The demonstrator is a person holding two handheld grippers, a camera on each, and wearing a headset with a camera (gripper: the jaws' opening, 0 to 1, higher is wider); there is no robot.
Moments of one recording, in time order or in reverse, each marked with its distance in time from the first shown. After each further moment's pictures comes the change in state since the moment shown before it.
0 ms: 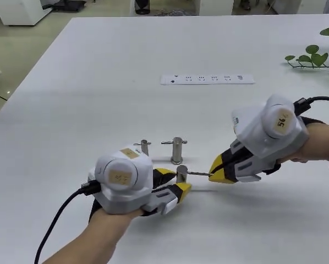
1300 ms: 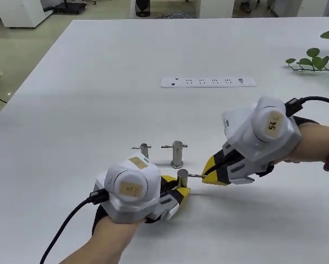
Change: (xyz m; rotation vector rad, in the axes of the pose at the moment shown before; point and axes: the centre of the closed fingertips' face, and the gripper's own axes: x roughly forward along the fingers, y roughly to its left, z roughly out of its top) left arm 0.006 0.002 -0.006 0.081 0.018 0.035; right arm 0.004 -0.004 0.015 -0.049 0.016 -0.008
